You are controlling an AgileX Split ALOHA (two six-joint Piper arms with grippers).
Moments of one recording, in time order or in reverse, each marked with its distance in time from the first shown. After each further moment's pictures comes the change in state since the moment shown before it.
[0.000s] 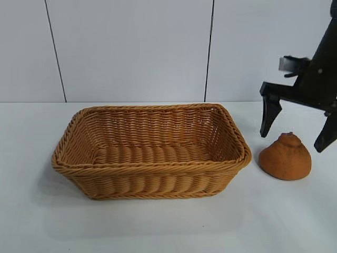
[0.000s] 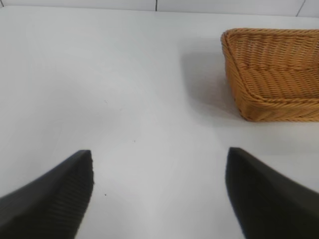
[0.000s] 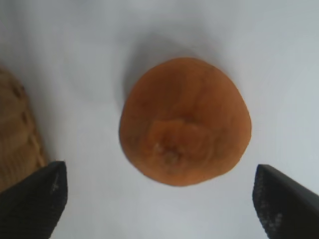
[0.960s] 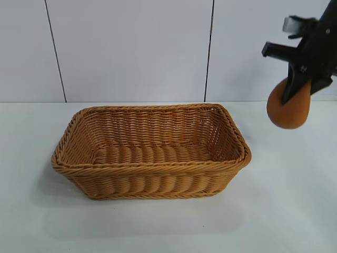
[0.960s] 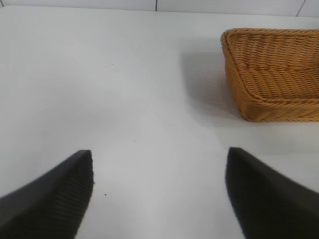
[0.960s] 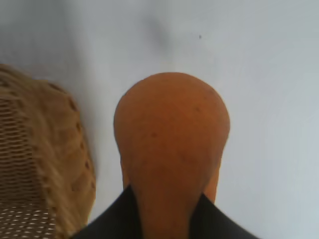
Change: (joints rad) left arm 0.000 0.000 0.000 0.000 0.000 0.000; right arm 0.030 -0.213 -0.112 0.033 0.082 -0.010
